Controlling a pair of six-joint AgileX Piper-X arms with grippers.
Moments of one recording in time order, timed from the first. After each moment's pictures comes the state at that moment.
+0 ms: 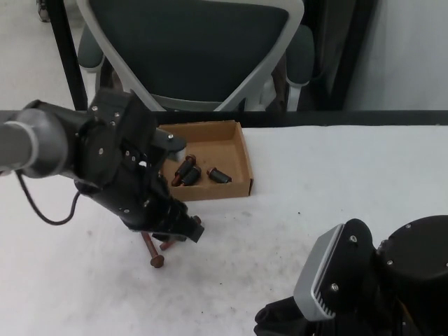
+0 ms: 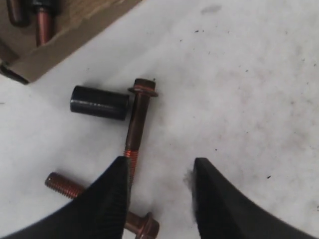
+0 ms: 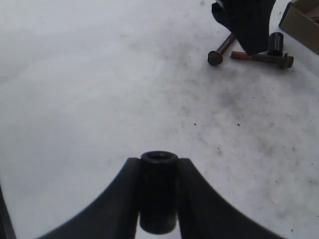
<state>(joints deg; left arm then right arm) -24.0 99.0 -59.5 30.6 14.2 9.7 52.6 60.4 -27.7 10.7 -6.4 -2.6</state>
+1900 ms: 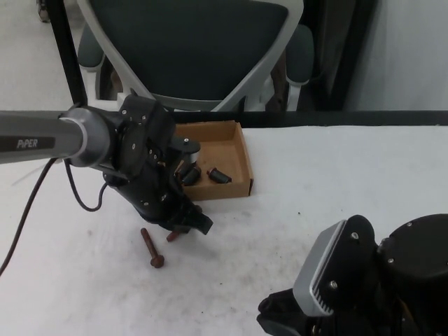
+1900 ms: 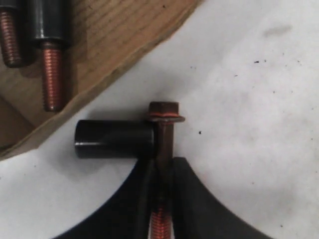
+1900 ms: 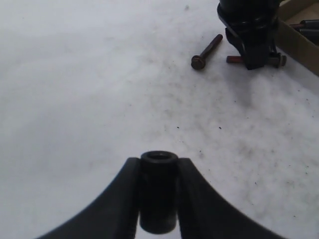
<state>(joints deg) -24.0 112.3 -69.5 30.6 13.3 11.6 52.6 60.4 -27.7 9.7 -2.7 -3.7</state>
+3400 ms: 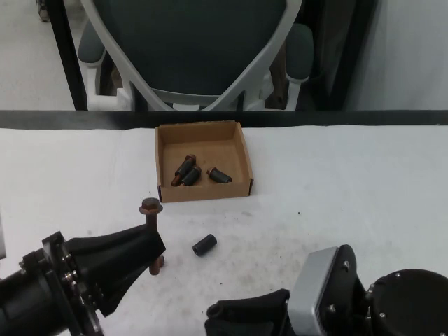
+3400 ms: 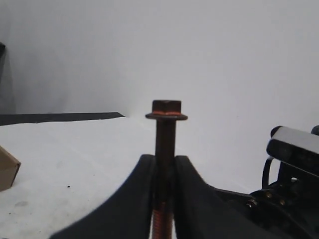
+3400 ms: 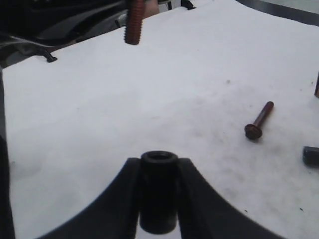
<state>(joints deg) -23.4 69.1 0.4 -75.1 34.8 -25.9 55.8 75.1 -17.0 -35.2 -7.6 7.7</state>
